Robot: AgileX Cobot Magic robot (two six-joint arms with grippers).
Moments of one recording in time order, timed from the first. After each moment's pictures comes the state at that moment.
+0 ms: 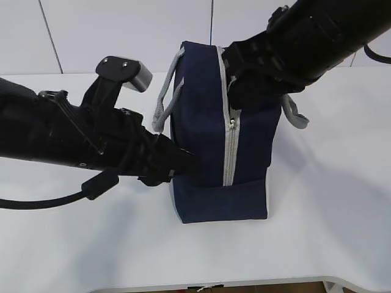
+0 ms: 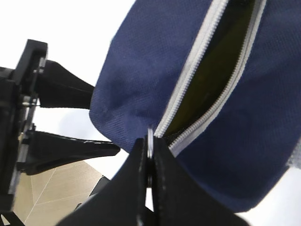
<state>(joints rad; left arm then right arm) -0.64 1.57 -0.84 -1.48 0.34 1.39 0.50 1.48 -1.34 0.33 0.91 -0.15</state>
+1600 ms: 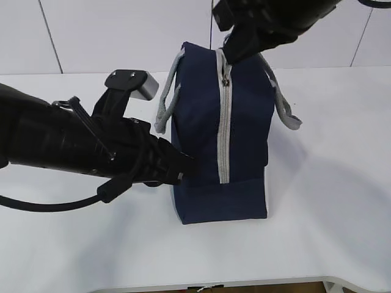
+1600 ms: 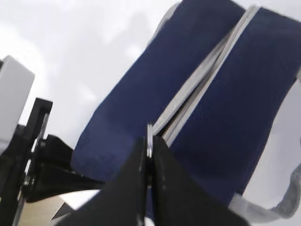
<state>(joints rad) -0.64 1.63 -0.84 -1.60 0.38 1.43 0.50 1.55 -1.54 0.21 0.96 -0.15</state>
